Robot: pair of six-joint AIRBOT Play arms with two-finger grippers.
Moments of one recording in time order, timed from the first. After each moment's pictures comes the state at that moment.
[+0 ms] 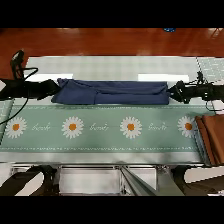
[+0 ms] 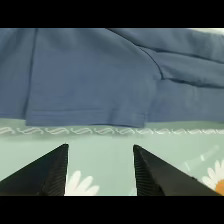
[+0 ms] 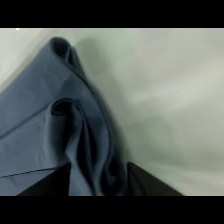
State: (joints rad) left arm 0.03 -1.03 0.93 1.09 -0.98 -1.51; right arm -0.37 -1.69 1.11 -0.68 1.01 1.29
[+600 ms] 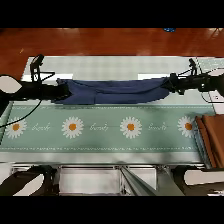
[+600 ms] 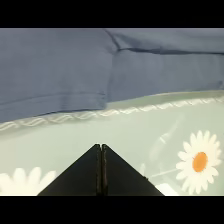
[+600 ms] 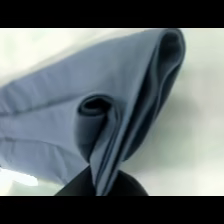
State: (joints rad) left arm -0.09 -1.08 0.91 1.00 -0.96 -1.45; right arm -0.26 -1.54 1.18 -0.73 1.11 1.26
